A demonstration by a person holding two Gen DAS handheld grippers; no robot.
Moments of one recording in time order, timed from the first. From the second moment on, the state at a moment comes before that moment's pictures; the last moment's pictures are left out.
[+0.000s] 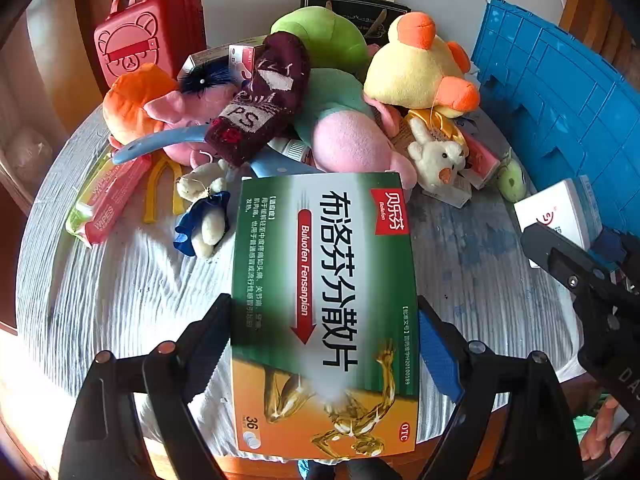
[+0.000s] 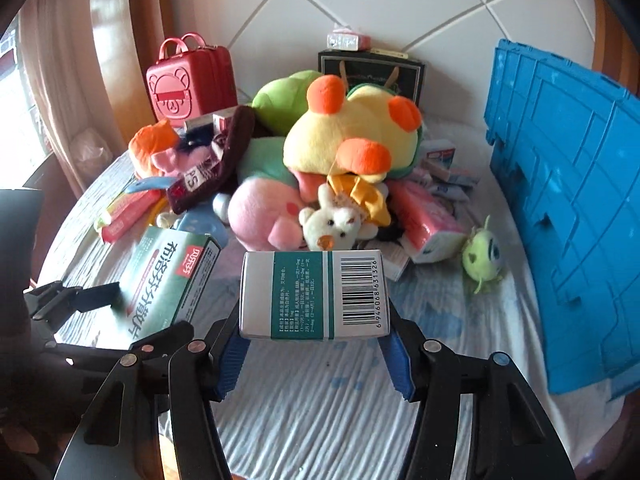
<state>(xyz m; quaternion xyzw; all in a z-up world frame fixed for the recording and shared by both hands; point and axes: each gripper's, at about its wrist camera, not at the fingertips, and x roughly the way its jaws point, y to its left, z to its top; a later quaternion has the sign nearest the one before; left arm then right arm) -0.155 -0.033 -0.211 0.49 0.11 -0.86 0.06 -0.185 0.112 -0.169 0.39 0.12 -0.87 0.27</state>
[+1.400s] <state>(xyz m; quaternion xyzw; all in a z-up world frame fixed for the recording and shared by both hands) -0.212 0.146 0.046 0.26 0.02 -0.96 -0.03 -0.210 0.293 0.058 0.18 0.11 -0.96 0.19</state>
